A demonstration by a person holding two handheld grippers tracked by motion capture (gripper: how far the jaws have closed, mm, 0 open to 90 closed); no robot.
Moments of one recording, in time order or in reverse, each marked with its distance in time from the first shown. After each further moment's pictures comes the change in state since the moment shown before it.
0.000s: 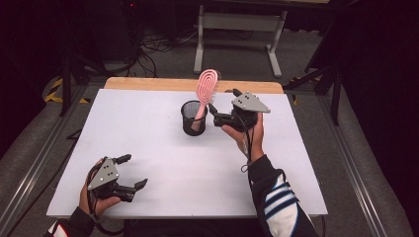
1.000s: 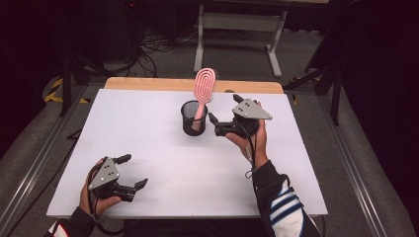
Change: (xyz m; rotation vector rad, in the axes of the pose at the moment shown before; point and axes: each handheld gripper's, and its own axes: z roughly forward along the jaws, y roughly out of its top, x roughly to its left) left arm 0.000 0.000 0.001 0.005 0.005 -0.002; right arm 0.007 -0.006 -0.015 0.007 0.055 -0.048
